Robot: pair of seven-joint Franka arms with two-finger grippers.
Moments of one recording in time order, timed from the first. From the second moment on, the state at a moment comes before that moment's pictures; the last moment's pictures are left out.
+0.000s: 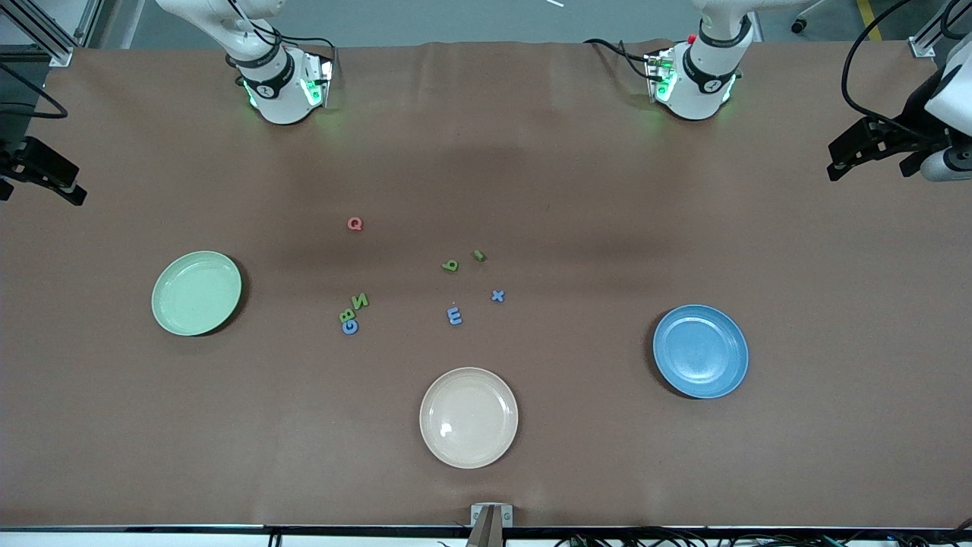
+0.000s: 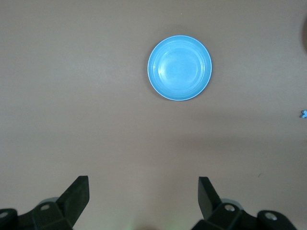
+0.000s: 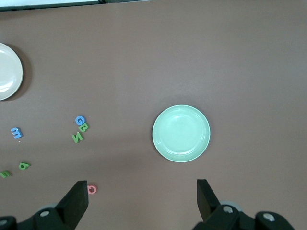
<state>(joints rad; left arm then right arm) 0.08 -0.09 -0.15 -1.61 0.02 1.53 -0.10 -0.04 -0.01 0.01 -1.47 -0.02 1.53 0.05</state>
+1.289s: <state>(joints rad) -0.21 0.23 -0.21 -1.56 0.06 1.66 -0.40 0.12 0.10 0.03 -1.47 -0.02 1.56 0.05</state>
